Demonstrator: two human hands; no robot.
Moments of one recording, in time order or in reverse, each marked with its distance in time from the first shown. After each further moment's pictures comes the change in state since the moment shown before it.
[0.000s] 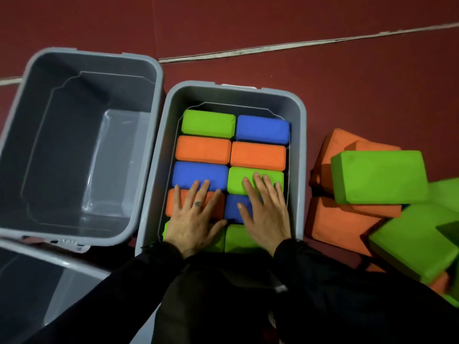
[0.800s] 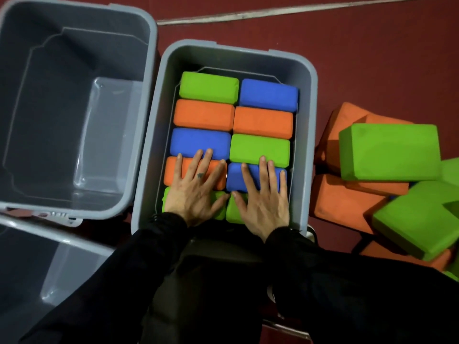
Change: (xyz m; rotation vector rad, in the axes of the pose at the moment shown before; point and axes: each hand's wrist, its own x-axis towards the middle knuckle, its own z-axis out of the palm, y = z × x) left_hand 0.005 -0.004 0.017 0.074 0.004 0.028; right_hand -0.031 -0.014 0.037 -0.153 0.009 0.066
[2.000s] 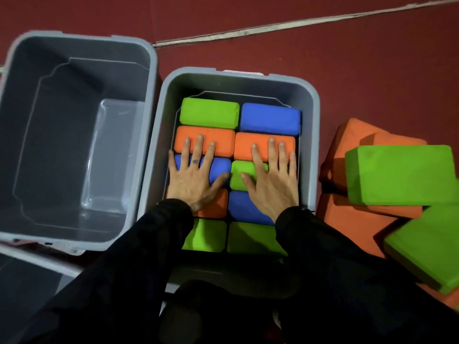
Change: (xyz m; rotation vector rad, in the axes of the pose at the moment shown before) left_hand 0.084 -0.031 -0.009 -0.107 -0.136 -0.276; right_hand 0.103 0.031 -0.017 -0.071 -0.013 -0.017
